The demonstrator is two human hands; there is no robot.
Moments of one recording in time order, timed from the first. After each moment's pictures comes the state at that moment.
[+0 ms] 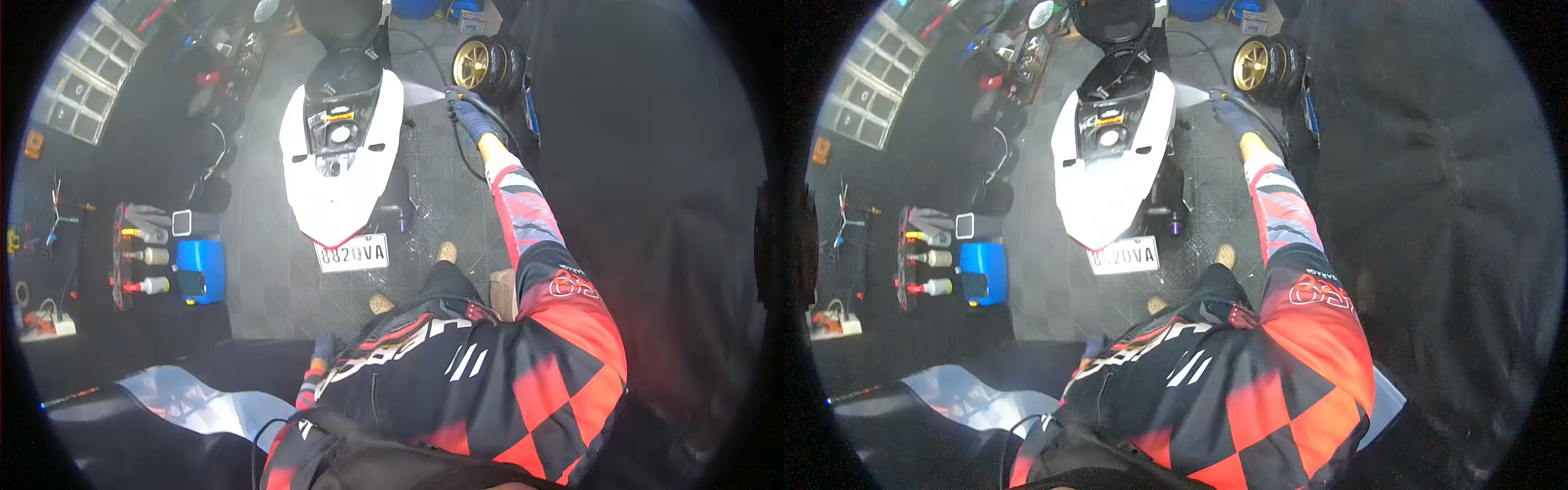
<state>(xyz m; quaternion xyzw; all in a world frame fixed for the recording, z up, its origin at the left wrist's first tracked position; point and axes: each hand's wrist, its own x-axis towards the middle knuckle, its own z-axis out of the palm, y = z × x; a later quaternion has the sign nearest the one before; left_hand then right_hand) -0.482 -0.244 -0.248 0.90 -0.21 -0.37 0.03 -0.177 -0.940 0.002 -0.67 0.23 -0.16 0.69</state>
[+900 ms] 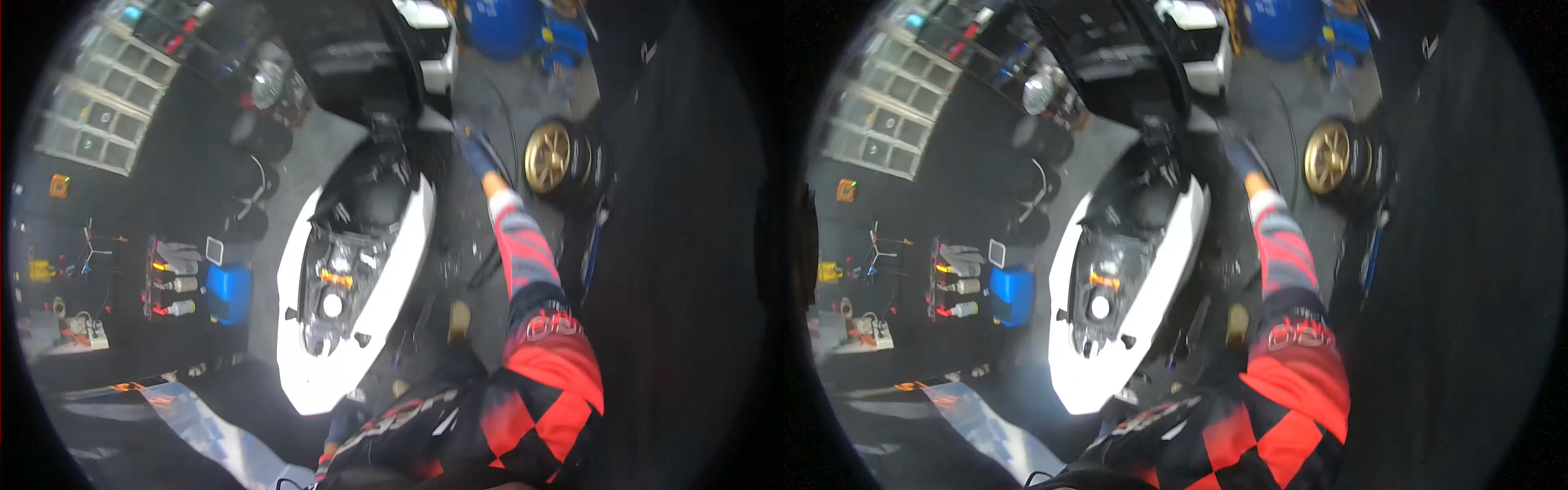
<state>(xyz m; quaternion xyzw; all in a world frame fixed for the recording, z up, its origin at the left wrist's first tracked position) -0.403 -0.499 -0.153 0.92 -0.05 -0.38 0.10 0.271 -1.122 -0.121 -0.78 0.09 -0.31 0.54</state>
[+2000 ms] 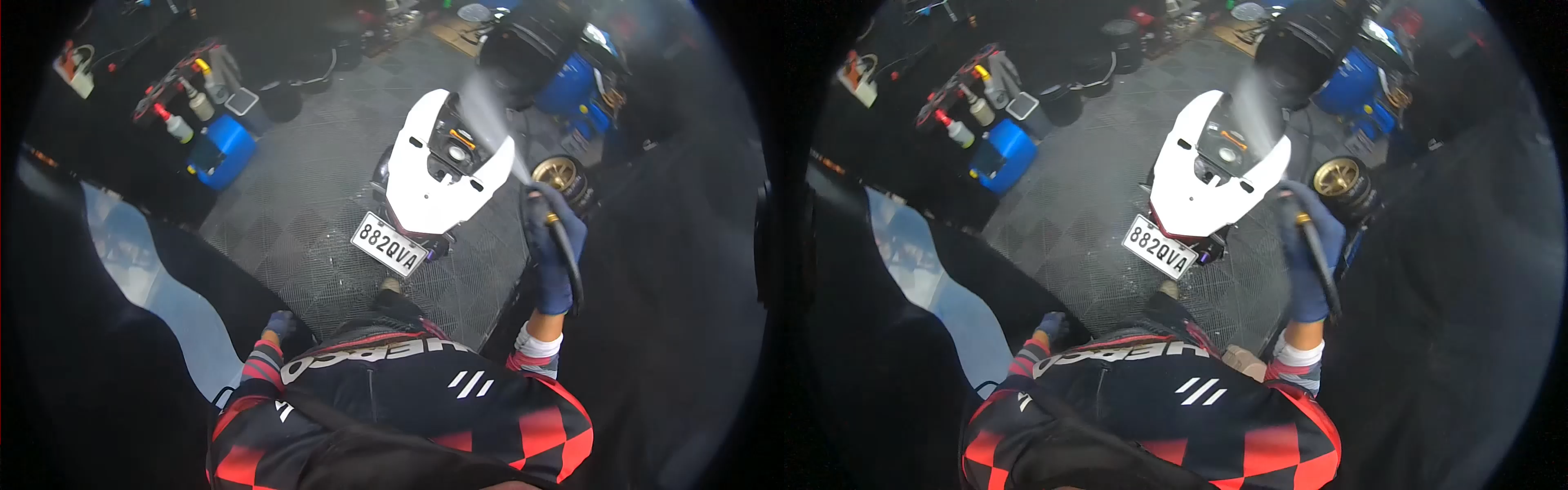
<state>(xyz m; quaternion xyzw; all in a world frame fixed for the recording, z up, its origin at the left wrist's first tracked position) -0.588 -0.162 -0.335 0.80 0.17 -0.29 0.49 -0.362 -0.680 0.267 -0.88 -0.02 -0.20 0.42</state>
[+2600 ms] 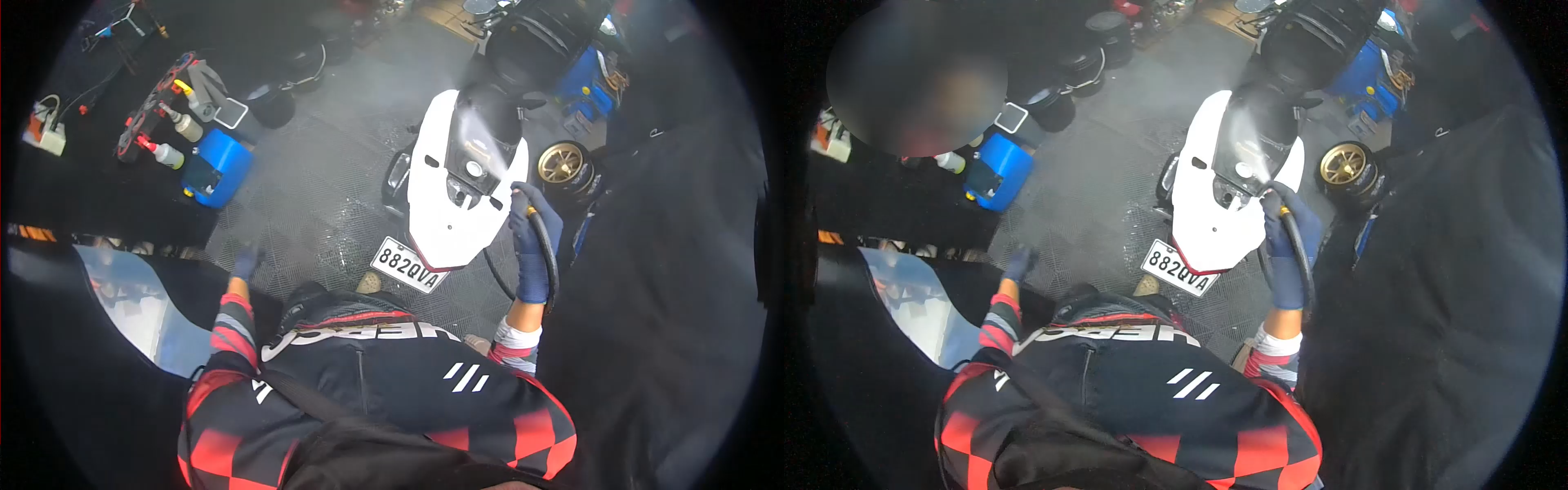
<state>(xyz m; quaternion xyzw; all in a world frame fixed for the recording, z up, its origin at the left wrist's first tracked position) -0.301 0.008 -0.237 0.90 0.12 -0.15 0.39 -0.248 -0.611 0.212 -0.84 0.08 -0.18 0.51</state>
